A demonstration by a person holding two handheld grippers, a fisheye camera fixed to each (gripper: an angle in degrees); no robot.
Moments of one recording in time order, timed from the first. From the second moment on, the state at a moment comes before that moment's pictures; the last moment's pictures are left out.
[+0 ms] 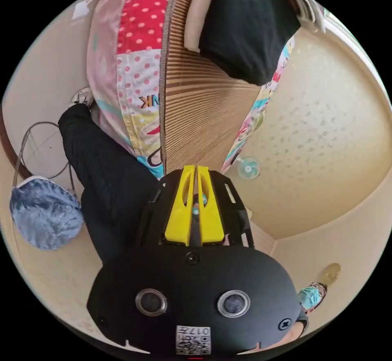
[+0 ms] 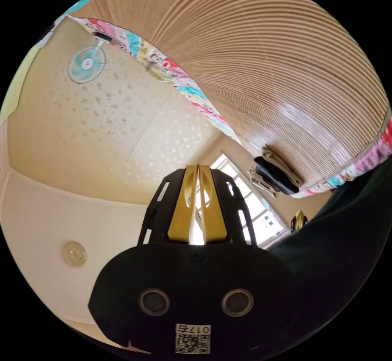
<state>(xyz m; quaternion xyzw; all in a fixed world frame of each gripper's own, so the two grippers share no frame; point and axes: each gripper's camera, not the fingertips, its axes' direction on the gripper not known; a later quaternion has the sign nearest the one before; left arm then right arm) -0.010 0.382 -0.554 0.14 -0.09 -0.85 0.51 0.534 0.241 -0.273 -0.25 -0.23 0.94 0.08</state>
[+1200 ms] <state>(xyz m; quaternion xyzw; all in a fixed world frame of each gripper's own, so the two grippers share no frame) -0.242 0.049 -0.376 -0.40 -0.44 -0.57 0.57 0.329 0.164 -0.676 -0.25 0.21 0.95 -0.03</state>
